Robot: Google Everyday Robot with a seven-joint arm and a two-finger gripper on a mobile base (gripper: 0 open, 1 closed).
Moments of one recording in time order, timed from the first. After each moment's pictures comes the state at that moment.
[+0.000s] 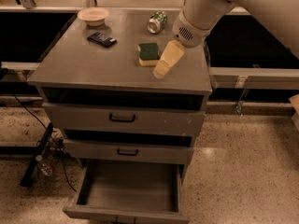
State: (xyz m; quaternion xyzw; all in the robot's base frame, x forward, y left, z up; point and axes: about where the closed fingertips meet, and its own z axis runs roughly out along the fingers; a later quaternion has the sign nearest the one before) arm 0.630 -0.083 0.908 -0.46 0.86 0.04 0.23
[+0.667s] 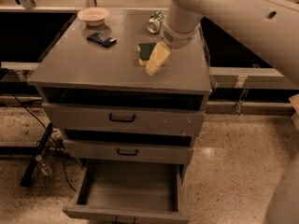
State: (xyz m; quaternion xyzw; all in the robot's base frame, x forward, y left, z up) arm 0.674 -0.082 0.885 -0.37 0.90 -0.04 0.22
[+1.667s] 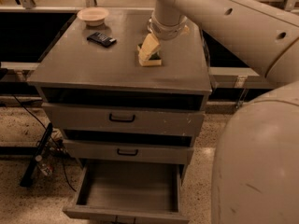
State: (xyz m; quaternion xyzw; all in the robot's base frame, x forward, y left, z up) arm 0.731 -0.072 0.883 -0.30 0.92 -0.07 0.23
